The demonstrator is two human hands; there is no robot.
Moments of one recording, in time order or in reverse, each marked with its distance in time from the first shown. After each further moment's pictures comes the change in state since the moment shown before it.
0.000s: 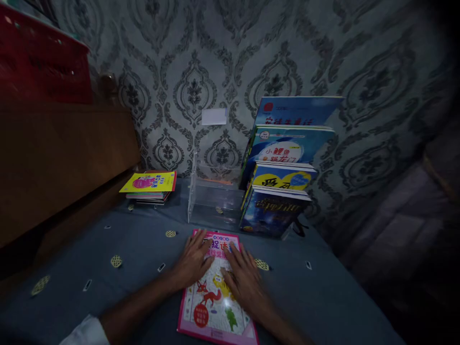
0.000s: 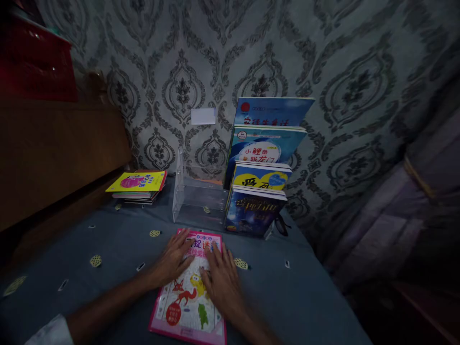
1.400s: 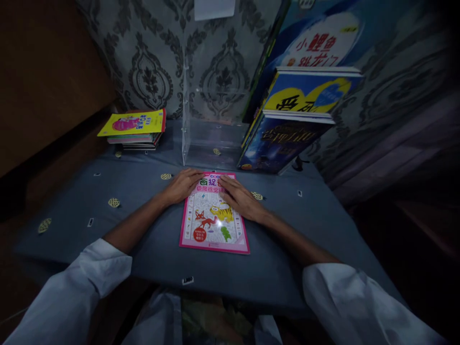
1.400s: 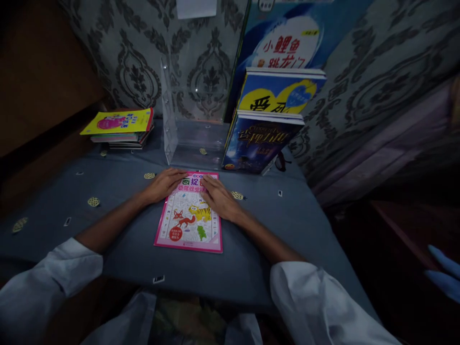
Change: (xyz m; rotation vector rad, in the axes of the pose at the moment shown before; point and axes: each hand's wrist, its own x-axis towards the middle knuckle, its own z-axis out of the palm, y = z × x) left_hand 0.030 -0.053 -0.022 0.054 0.016 0.313; right_hand 0.033 0.016 -0.020 0.288 -0.150 -0.171
